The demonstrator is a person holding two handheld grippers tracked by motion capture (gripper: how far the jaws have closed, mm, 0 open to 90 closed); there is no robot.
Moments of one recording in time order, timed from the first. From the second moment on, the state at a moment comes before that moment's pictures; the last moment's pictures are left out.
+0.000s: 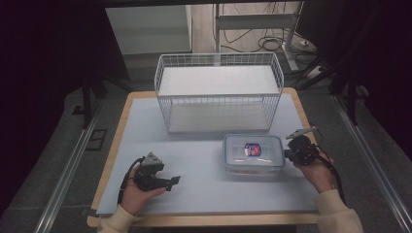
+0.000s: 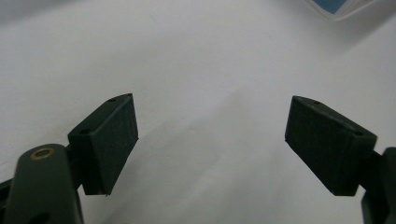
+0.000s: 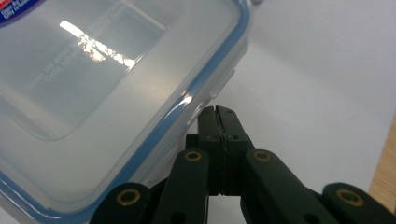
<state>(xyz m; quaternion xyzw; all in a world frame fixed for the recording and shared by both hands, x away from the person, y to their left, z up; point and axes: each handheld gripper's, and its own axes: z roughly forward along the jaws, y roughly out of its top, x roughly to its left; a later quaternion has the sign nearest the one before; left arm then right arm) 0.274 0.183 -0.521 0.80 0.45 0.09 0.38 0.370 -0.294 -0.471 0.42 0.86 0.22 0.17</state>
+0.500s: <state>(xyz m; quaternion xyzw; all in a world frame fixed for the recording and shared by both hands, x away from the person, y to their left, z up) 0.276 0.184 -0.522 0.80 0.46 0.10 0.38 0.375 -0.272 -0.473 0.40 0.87 0.21 0.18</state>
